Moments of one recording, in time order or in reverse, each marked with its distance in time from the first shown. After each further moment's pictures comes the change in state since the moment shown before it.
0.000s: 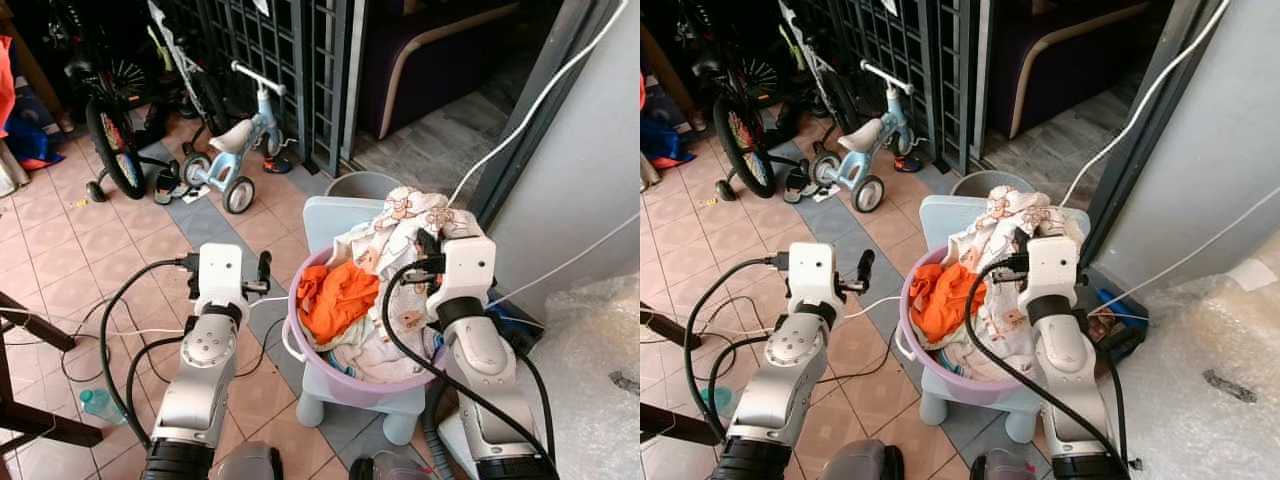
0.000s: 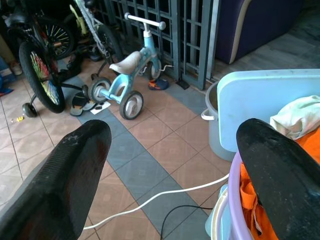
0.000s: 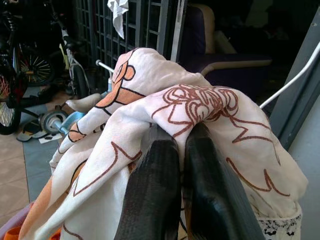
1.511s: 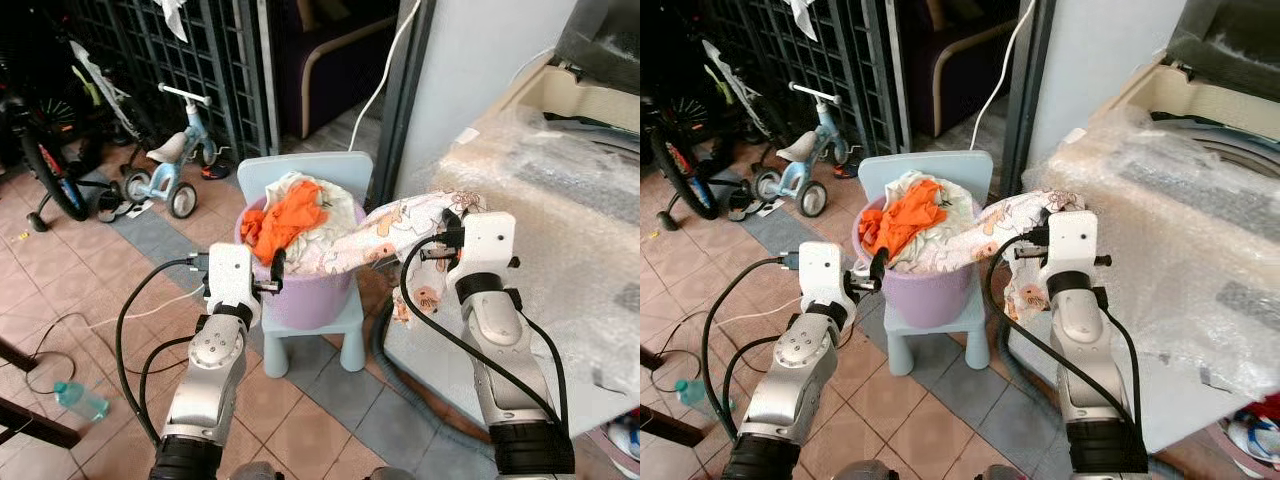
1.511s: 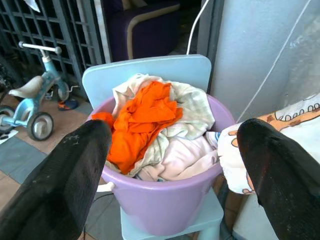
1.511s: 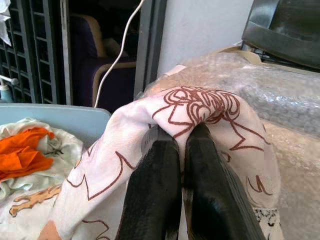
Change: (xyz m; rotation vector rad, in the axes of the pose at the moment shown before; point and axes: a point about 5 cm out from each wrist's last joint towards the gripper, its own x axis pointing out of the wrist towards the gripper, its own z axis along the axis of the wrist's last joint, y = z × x) left arm 0.004 -0.008 0.003 -0.055 -0.054 -0.080; right arm 0.028 -0.020 0.013 -0.036 -0.022 -0.093
